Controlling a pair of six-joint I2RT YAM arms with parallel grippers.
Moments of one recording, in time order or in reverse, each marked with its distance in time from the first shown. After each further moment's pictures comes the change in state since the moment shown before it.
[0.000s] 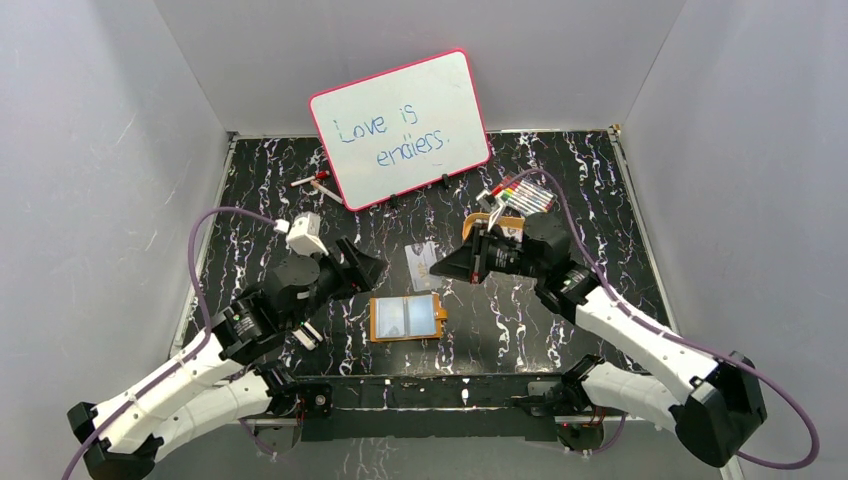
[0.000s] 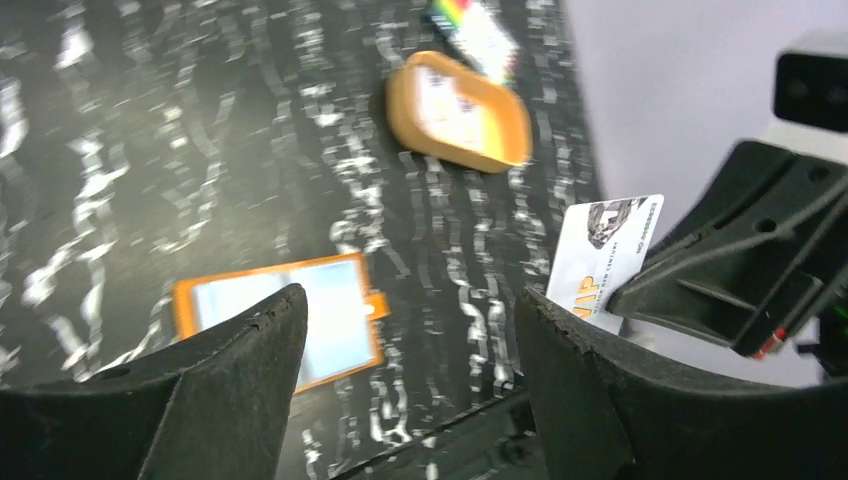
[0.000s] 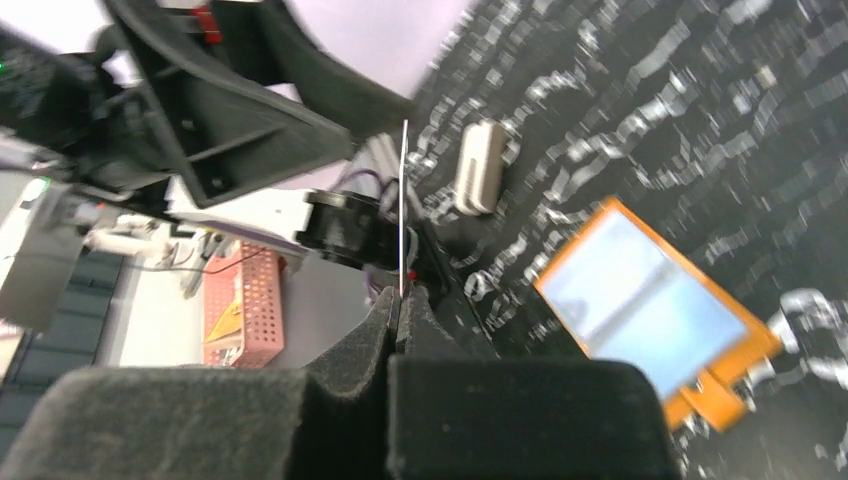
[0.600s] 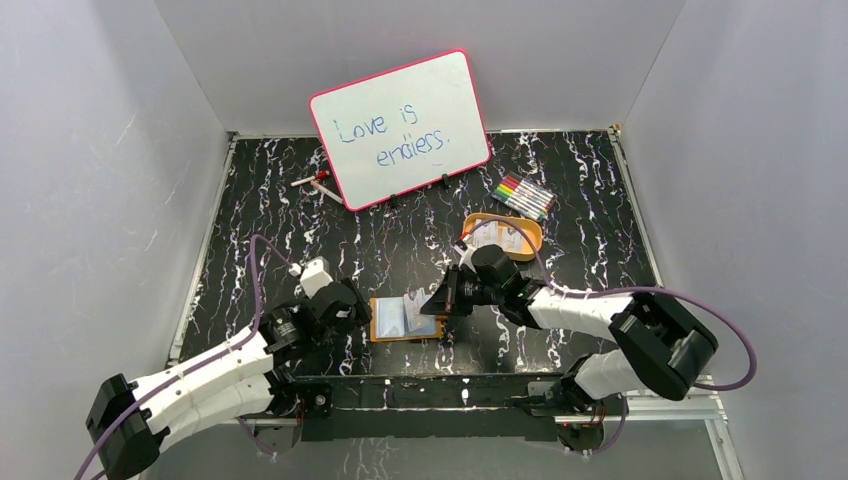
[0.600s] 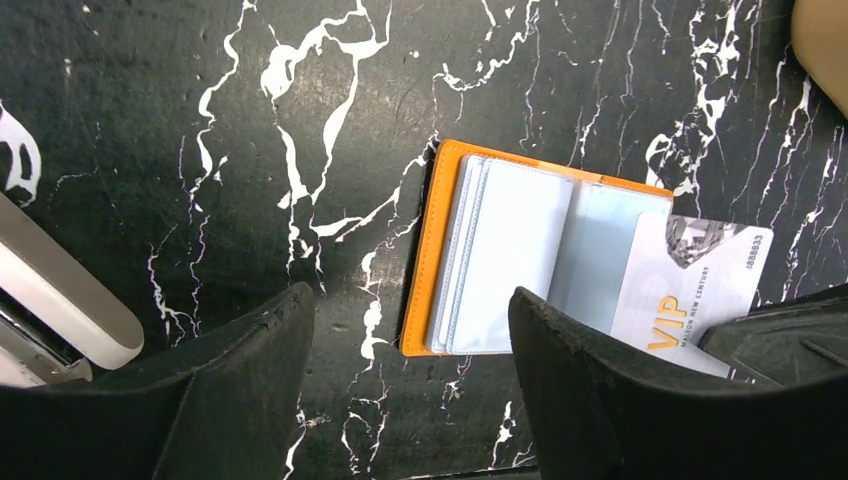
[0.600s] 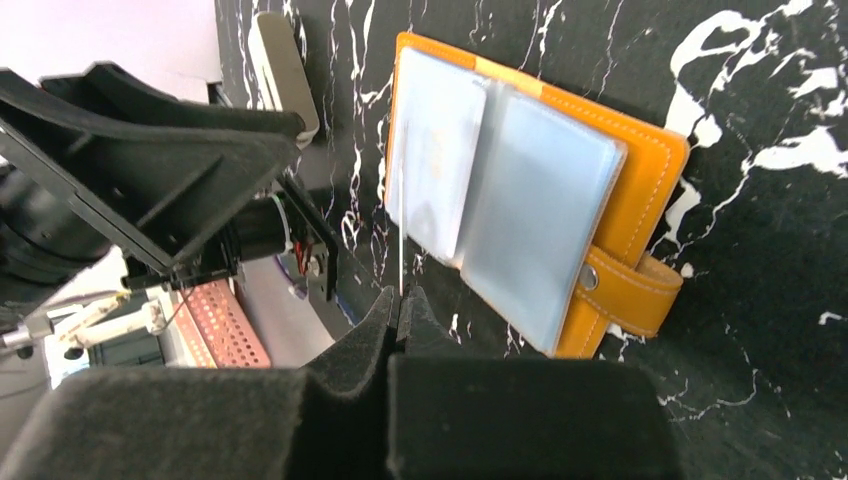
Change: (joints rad) left arm 0.001 0.101 -0.312 -0.177 -0.130 -0.272; right arm 0.139 0.370 -0.210 0.099 0.235 0.190
